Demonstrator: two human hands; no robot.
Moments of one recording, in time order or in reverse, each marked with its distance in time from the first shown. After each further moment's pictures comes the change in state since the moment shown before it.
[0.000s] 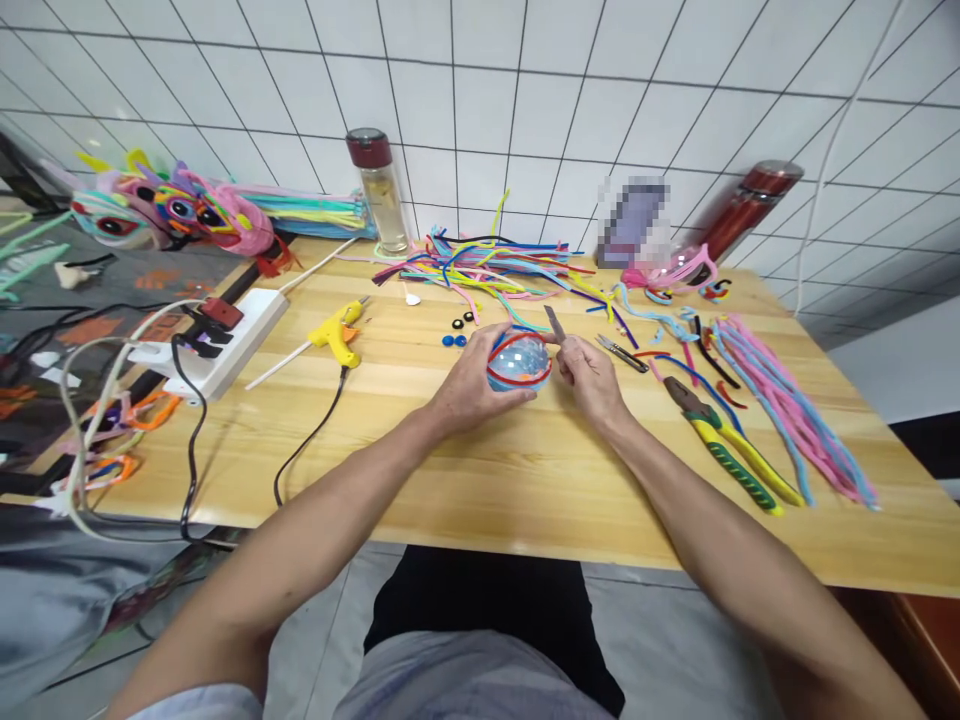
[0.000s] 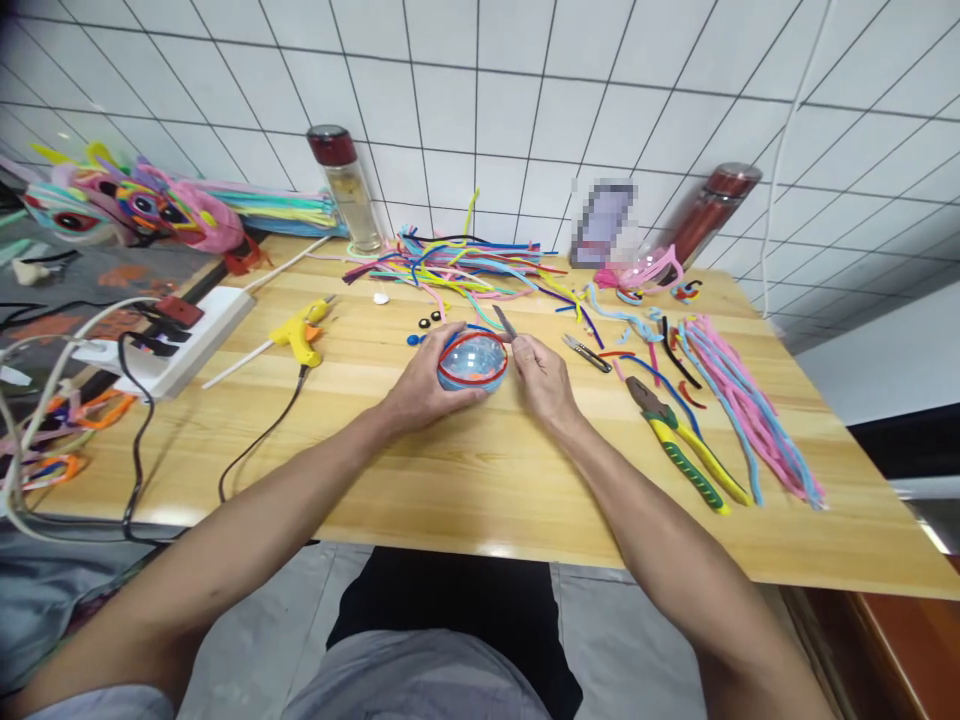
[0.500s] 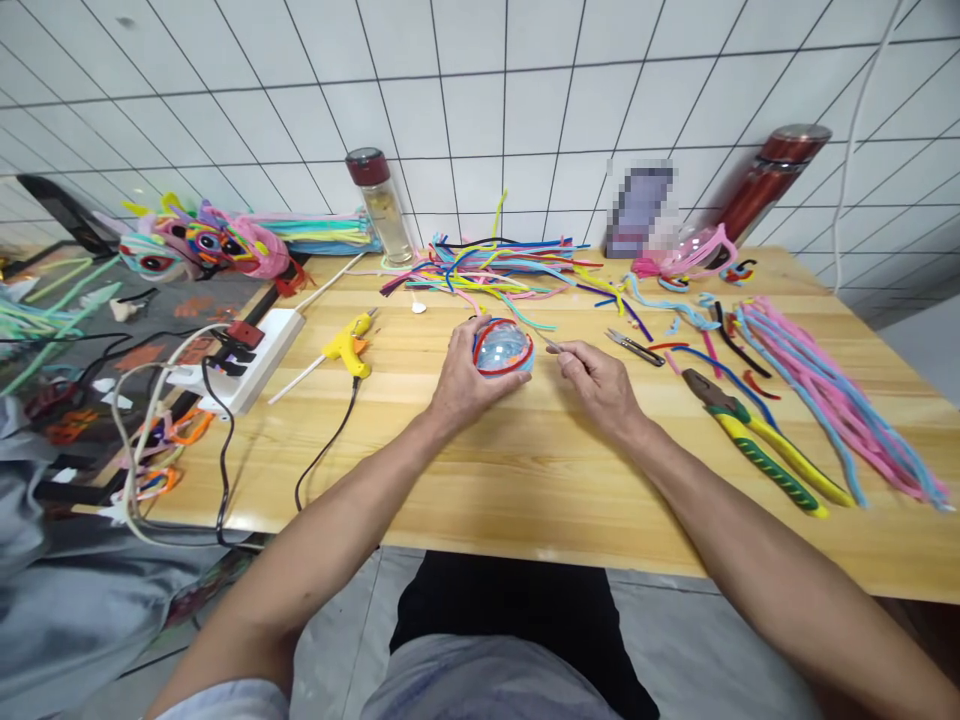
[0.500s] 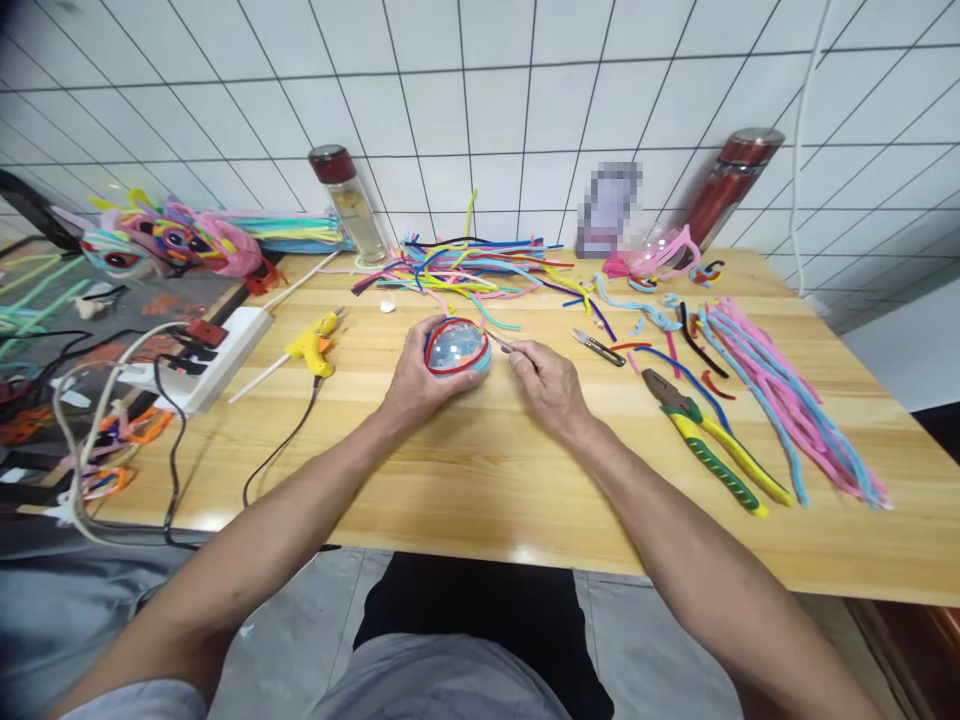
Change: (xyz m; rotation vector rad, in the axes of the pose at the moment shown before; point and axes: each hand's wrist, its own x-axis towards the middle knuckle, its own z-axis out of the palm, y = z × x) left_hand 0.002 -0.006 -0.005 0.069 0.183 -0.161; right_hand -0.009 -0.009 -0.006 -0.095 -0.005 -0.119
